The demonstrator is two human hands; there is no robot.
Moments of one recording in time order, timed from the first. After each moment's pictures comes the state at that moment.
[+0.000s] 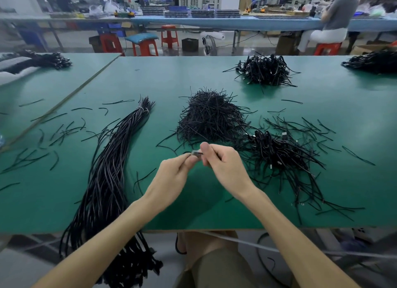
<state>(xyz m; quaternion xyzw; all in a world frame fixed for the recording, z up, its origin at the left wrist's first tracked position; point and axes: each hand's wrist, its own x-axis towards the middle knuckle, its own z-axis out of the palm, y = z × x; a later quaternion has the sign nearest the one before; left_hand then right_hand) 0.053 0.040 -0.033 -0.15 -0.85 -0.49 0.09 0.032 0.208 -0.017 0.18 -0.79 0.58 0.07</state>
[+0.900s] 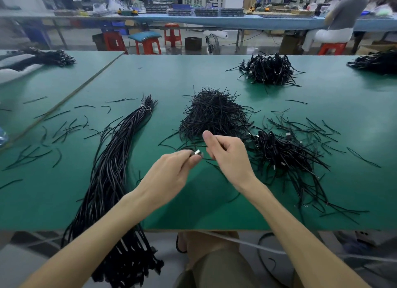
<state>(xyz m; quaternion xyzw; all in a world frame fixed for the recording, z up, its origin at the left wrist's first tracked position) 0.056 0.030 -0.010 -0.18 -0.92 -0.33 0.12 0.020 0.205 -0.007 0.19 -0.77 0.60 0.11</state>
